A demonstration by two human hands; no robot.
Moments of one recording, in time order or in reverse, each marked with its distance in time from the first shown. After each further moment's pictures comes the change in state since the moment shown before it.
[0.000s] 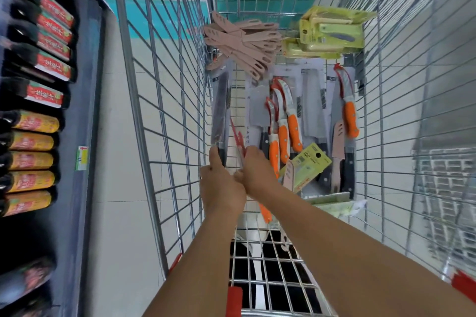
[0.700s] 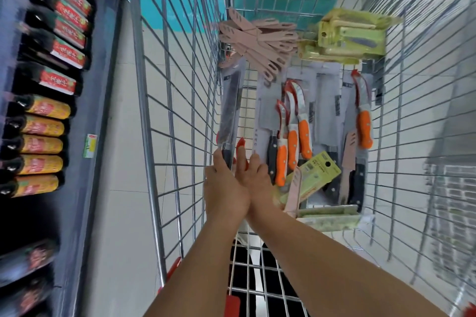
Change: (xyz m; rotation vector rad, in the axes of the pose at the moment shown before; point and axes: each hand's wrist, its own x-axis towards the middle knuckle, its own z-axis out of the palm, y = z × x) left_hand 0.000 0.003 0.002 -0.018 0.010 -0.058; right_hand 0.001 0.003 0.042 -0.392 0.013 -0.049
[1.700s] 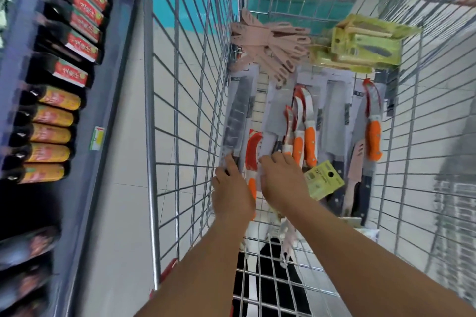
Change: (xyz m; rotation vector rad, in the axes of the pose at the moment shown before) left_hand 0.014 -0.010 0.029 0.277 -0.001 0.065; right_hand 0.005 0.055 -0.043 -0.090 0.066 -0.216
